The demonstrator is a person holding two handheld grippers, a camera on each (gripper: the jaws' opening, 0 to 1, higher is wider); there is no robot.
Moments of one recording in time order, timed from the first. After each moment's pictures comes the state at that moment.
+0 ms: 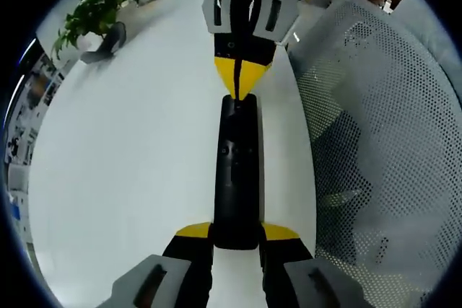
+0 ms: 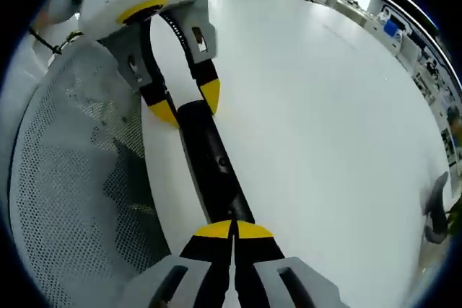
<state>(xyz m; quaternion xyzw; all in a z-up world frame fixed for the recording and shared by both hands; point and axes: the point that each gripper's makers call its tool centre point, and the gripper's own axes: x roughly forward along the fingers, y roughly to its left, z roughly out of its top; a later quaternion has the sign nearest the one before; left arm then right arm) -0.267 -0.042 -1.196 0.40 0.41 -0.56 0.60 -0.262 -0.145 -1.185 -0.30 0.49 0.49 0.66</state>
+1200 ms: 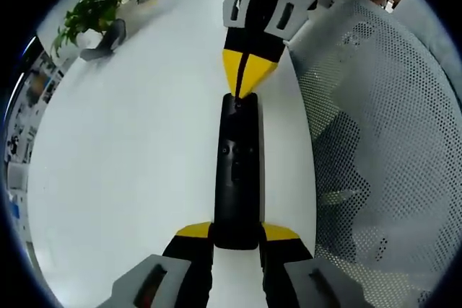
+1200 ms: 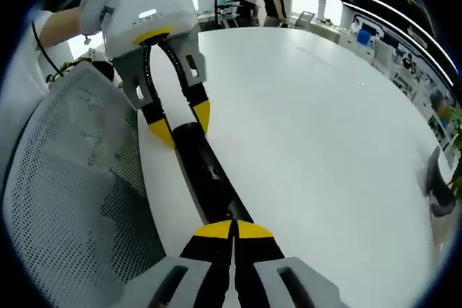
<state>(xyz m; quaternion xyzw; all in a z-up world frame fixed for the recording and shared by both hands) -0.268 -0.042 -1.196 0.40 0.42 -0.56 0.59 -0.261 -0.146 -1.181 -0.24 0.40 0.49 0.74</state>
